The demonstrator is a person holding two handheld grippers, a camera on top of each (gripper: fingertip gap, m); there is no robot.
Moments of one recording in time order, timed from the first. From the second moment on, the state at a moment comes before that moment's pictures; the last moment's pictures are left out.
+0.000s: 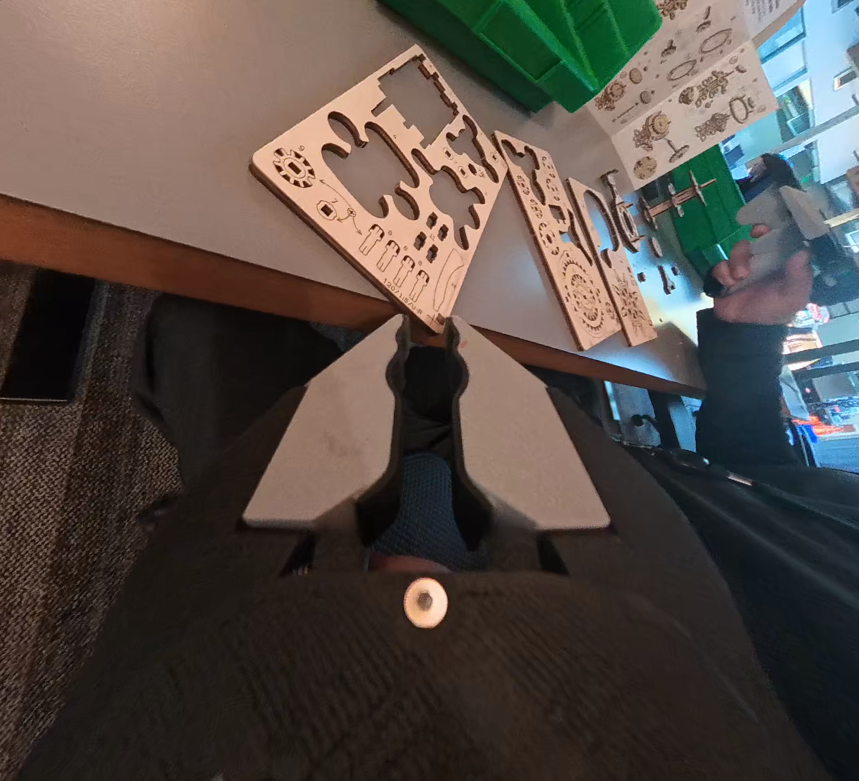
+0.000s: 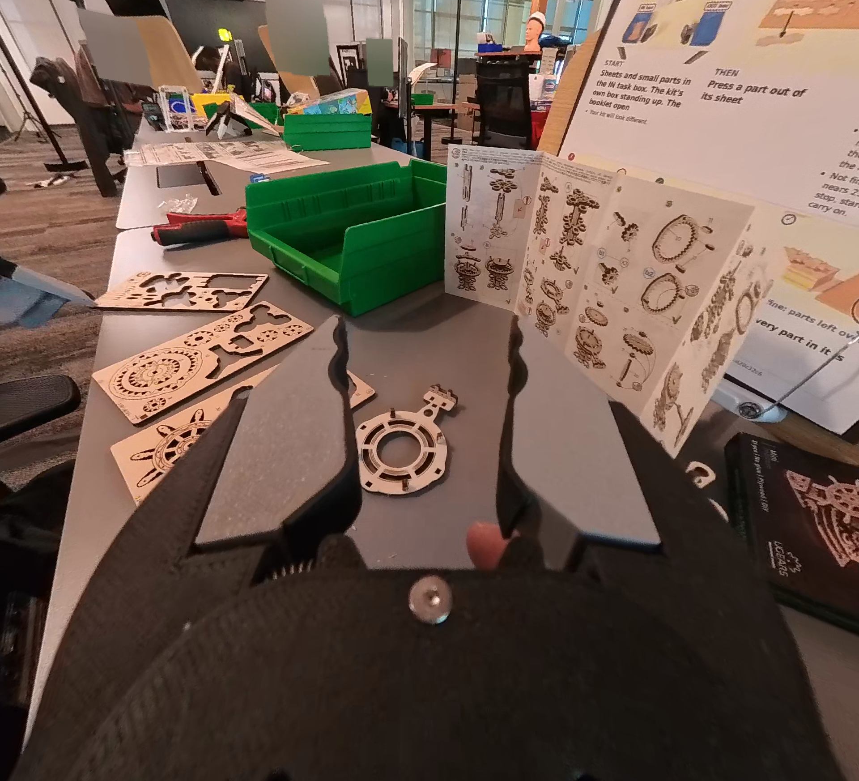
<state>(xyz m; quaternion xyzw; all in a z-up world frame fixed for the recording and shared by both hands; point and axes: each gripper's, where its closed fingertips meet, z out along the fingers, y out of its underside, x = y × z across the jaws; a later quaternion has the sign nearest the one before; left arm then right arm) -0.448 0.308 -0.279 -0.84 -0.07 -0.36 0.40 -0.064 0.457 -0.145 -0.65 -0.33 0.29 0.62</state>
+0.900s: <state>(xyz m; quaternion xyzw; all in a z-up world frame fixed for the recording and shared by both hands) -0.428 0.313 -0.218 -0.76 0.00 -0.40 0.51 -0.121 0.434 -0.169 -0.66 -0.38 0.40 0.51</state>
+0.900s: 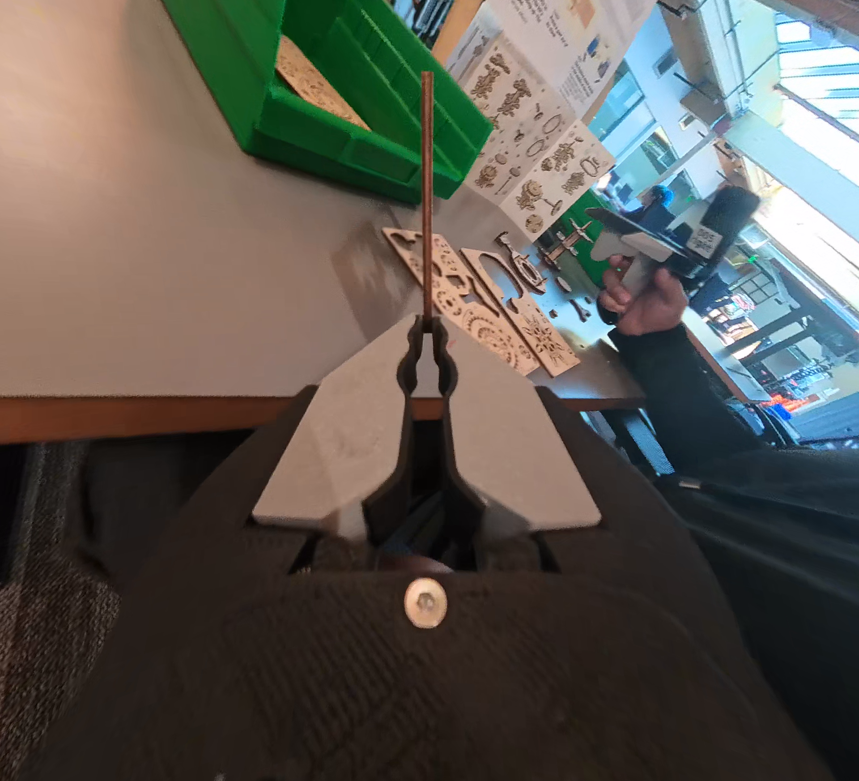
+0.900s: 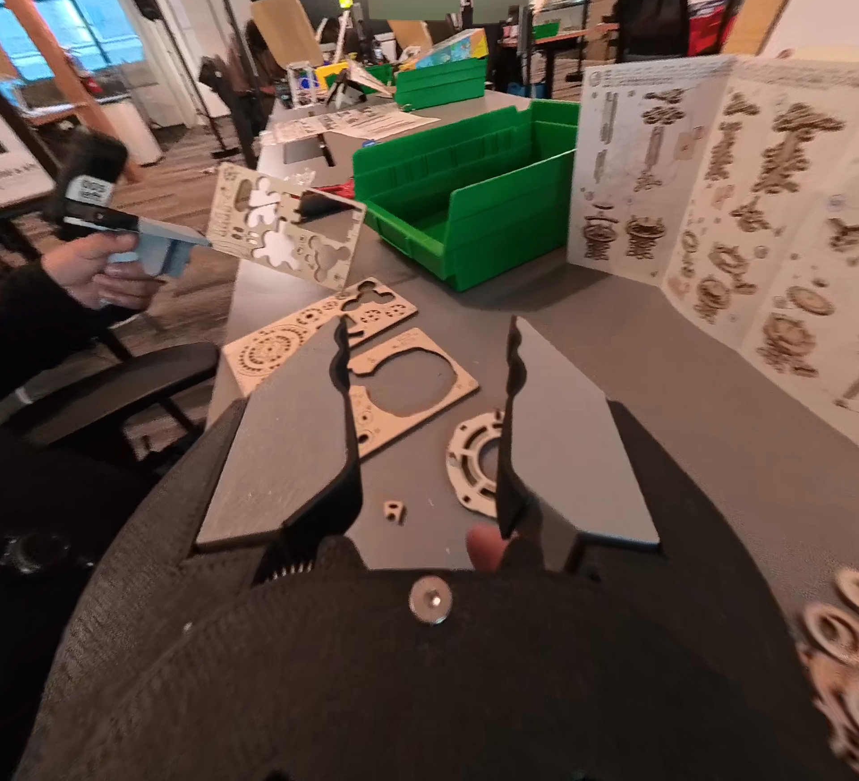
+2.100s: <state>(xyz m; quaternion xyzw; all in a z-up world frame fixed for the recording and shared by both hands) -0.282 0.352 -0.175 -0.66 0.06 -0.59 0.47 -0.167 0.403 -0.173 -0.61 -0.43 0.60 0.29</state>
